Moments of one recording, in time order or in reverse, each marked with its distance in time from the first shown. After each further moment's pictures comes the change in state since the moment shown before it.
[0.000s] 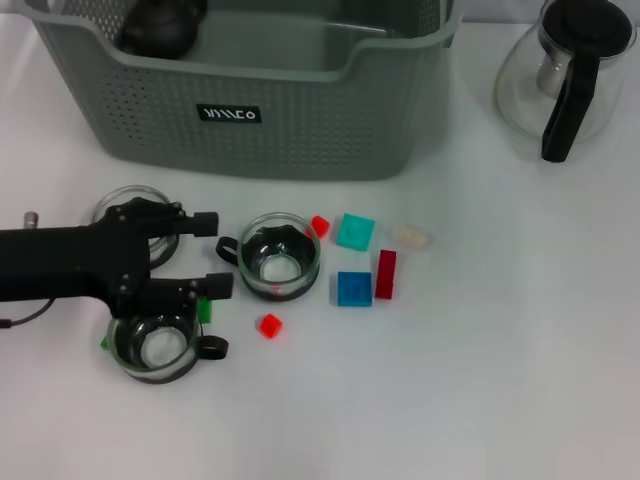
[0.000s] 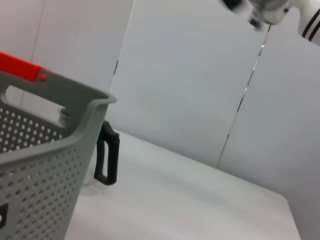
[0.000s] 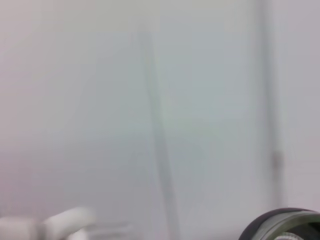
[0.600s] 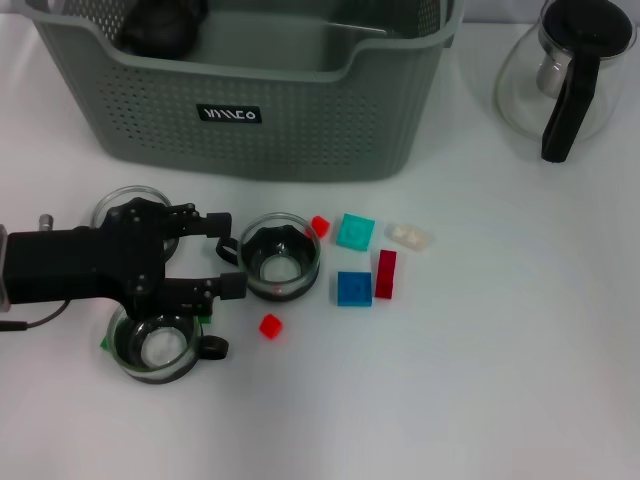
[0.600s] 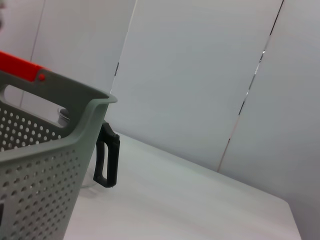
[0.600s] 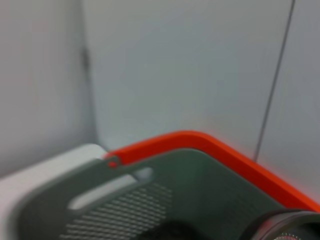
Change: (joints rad) left arm -0.003 -0.024 -0.002 0.000 0.000 -0.018 -0.003; right arm 0.522 0.008 -0.203 0.519 -0.699 0.794 0.368
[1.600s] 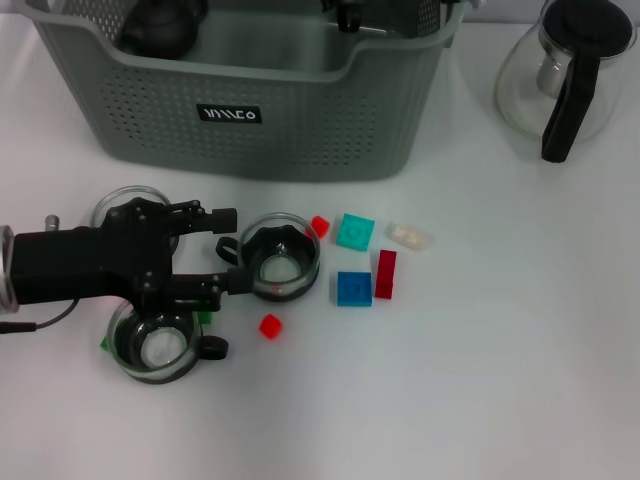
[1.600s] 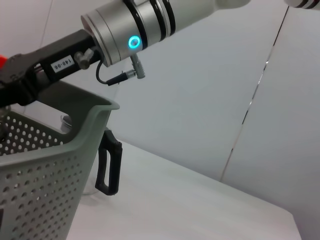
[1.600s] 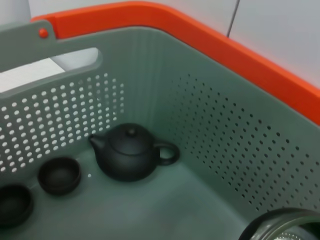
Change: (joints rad) left arm 0.000 -0.020 -0.034 0.000 0.008 0.000 0.001; right arm 0.058 0.010 -0.121 0.358 -0.031 0.252 -0.001
